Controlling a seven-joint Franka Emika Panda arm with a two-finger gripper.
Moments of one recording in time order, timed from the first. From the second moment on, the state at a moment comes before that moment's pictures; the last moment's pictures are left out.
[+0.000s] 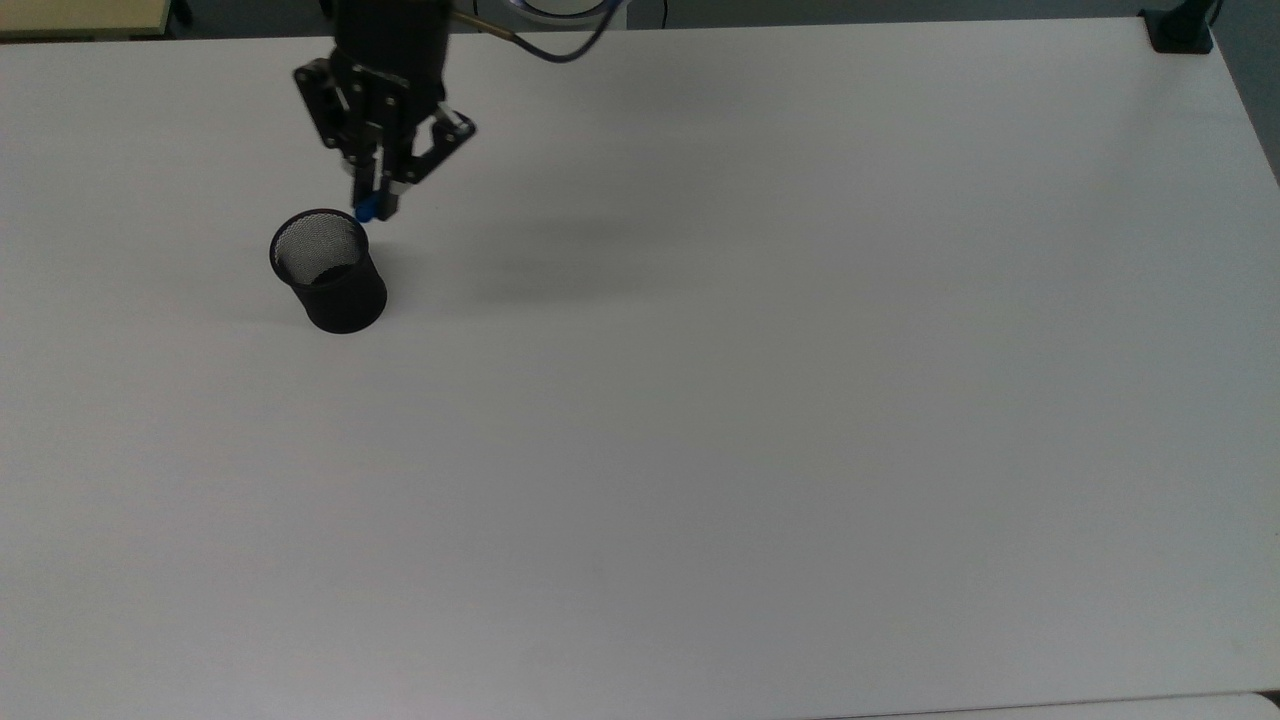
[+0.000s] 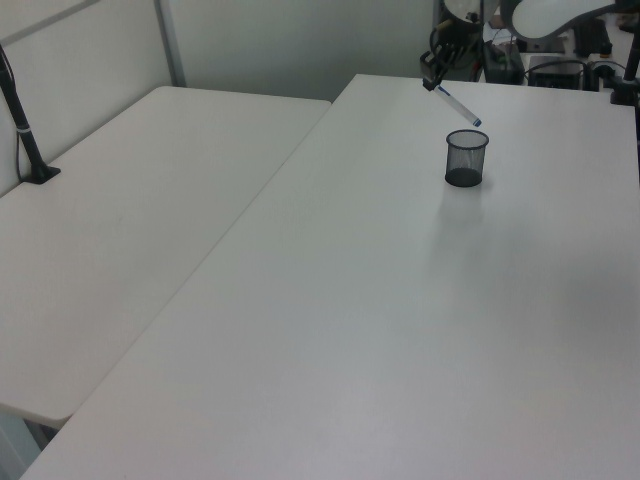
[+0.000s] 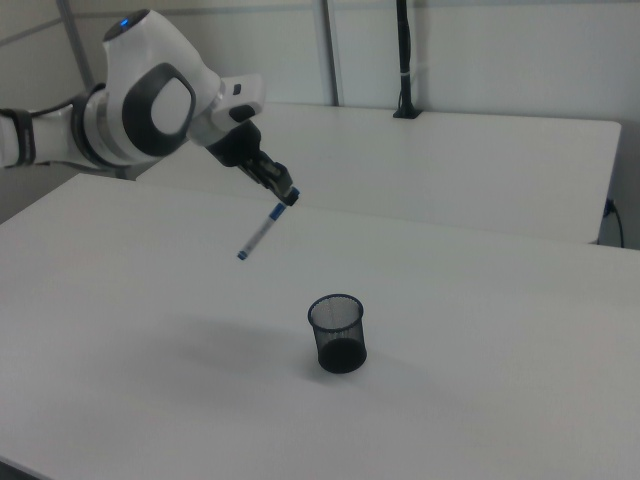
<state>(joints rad) -0.18 -0.02 0.10 -1.94 -0.30 2.40 0.45</state>
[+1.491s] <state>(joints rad) -0.25 0.08 -0.08 -2.39 -0.30 3.45 0.11</state>
